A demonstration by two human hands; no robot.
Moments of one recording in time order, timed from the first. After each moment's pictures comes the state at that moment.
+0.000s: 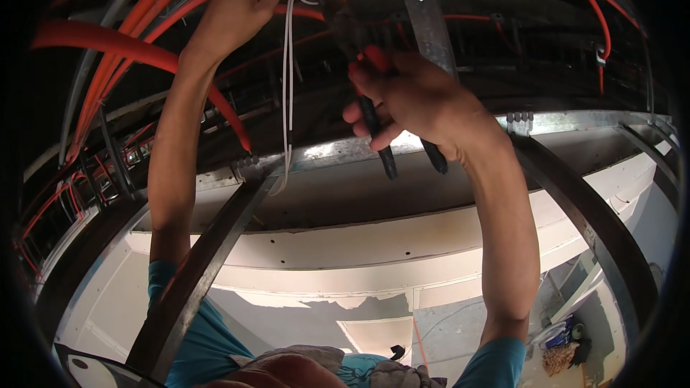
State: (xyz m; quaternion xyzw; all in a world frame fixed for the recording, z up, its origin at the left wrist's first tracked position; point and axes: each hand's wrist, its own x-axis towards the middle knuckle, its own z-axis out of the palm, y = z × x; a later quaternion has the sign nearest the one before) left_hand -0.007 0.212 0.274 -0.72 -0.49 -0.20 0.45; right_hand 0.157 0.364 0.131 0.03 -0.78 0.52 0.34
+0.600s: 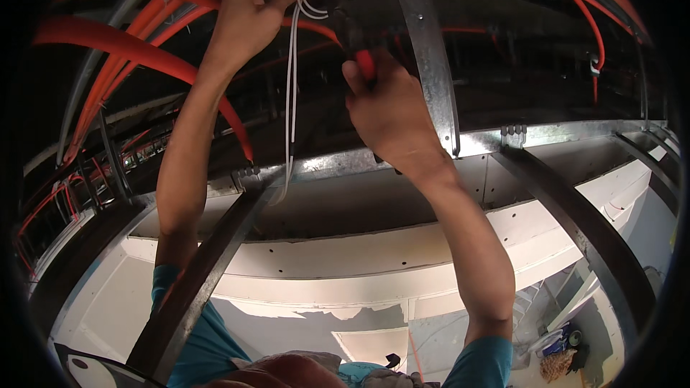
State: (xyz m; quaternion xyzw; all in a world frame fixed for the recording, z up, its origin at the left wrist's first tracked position) left_hand 0.003 0.221 0.265 -0.70 -0.44 -0.34 0.46; right_hand 0.108 0.354 0.127 -0.02 -0.74 0.35 0.57
